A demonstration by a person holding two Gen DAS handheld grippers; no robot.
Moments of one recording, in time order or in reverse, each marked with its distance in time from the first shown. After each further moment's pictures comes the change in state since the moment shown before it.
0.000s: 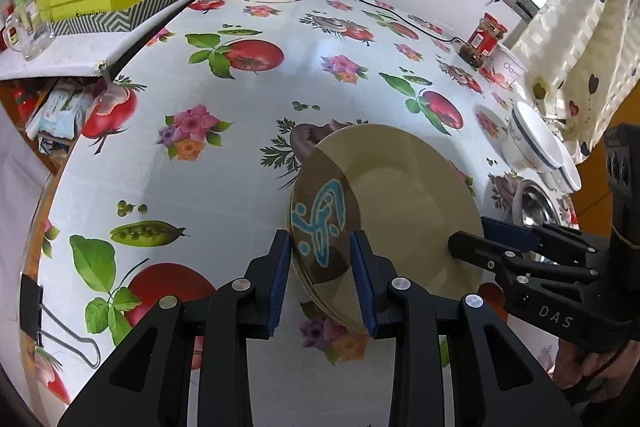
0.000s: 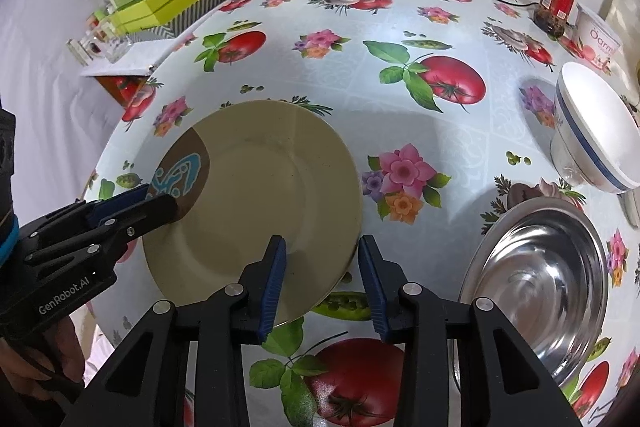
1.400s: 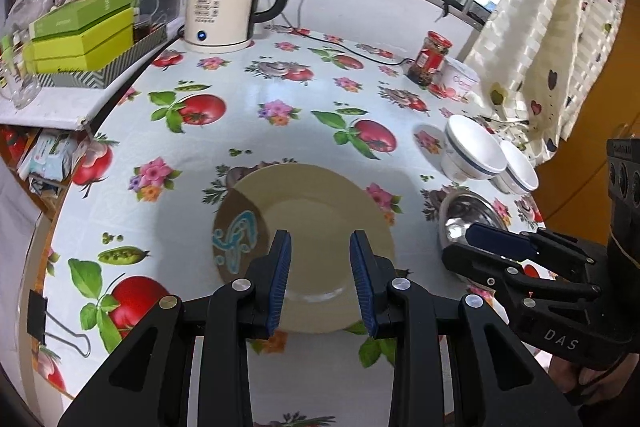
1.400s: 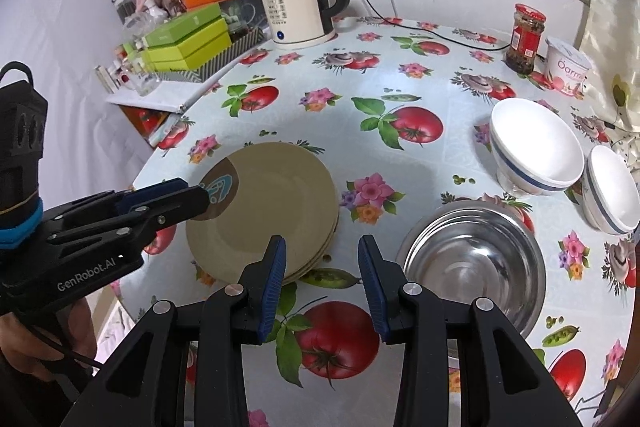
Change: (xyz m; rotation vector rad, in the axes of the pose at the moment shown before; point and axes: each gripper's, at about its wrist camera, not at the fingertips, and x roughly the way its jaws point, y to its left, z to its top) left arm -0.046 -0.062 -0.001 0.106 -0.114 -0.054; right arm -0.082 -0.013 -0.029 -0.028 -0.184 0.027
